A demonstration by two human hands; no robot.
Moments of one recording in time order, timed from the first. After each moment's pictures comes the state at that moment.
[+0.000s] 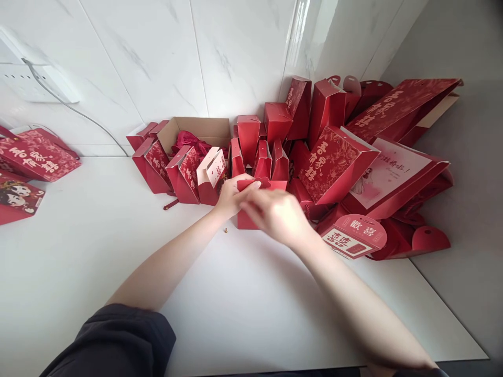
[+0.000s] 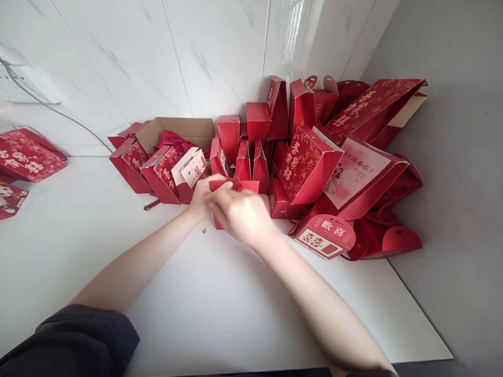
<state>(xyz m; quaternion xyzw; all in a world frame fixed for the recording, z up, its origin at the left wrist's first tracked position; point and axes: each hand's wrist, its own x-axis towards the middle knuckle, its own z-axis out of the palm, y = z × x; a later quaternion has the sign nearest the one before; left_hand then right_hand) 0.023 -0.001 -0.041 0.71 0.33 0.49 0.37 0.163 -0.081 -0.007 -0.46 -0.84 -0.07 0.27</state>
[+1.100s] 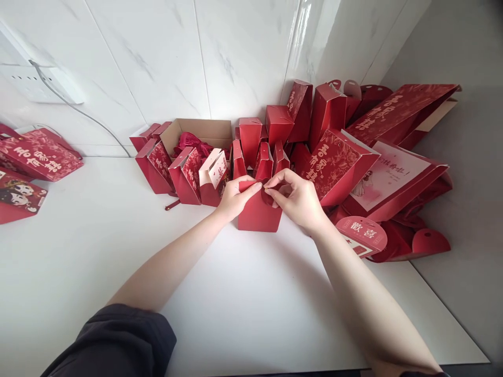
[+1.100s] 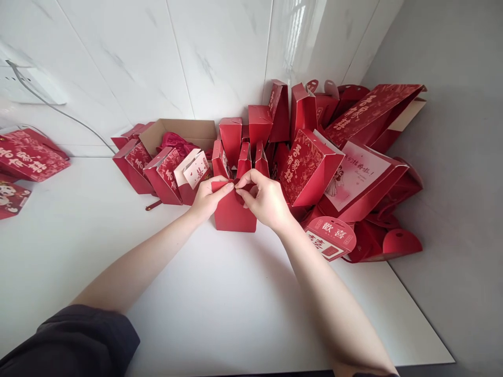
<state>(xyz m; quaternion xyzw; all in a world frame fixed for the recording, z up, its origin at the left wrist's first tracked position) 0.025 -0.005 -0.042 0.68 0.33 0.50 0.43 0.199 -0.066 -0.001 -0.46 -0.71 0.27 0.46</state>
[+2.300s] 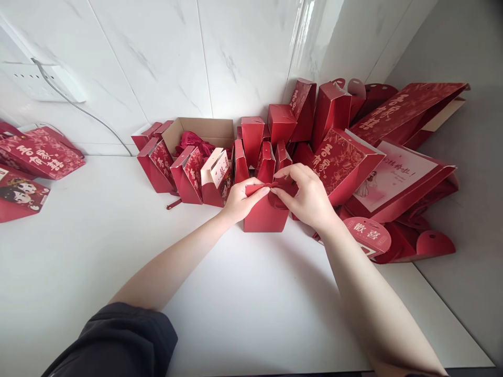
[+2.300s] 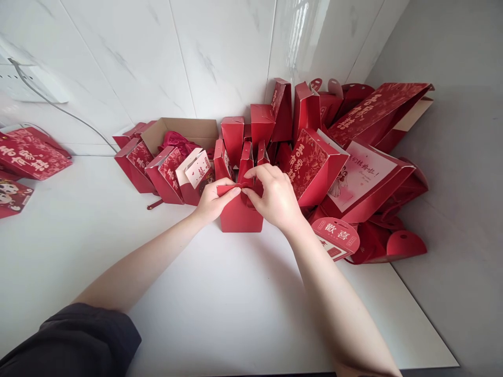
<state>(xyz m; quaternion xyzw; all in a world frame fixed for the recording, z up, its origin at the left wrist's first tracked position) 0.030 -0.014 -0.040 0.70 0.32 0.48 0.42 0.210 -0.061 0.003 -0.49 -0.76 0.03 0.42</state>
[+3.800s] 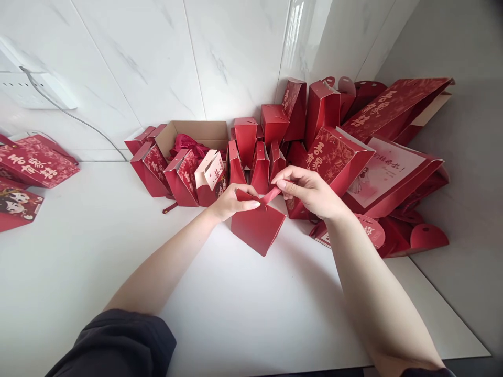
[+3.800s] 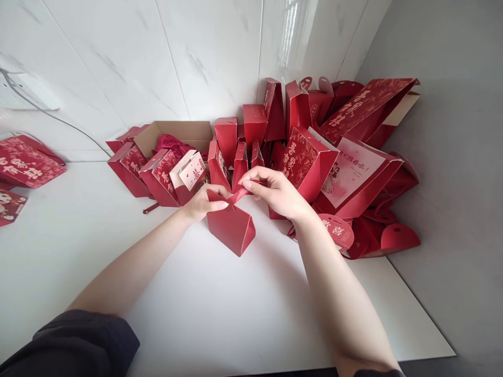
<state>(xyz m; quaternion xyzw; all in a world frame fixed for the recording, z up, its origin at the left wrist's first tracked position) 0.008 0.002 -0.033 0.72 0.23 0.33 0.56 0.233 -0.058 0.016 -0.36 -0.68 0.43 0.47</state>
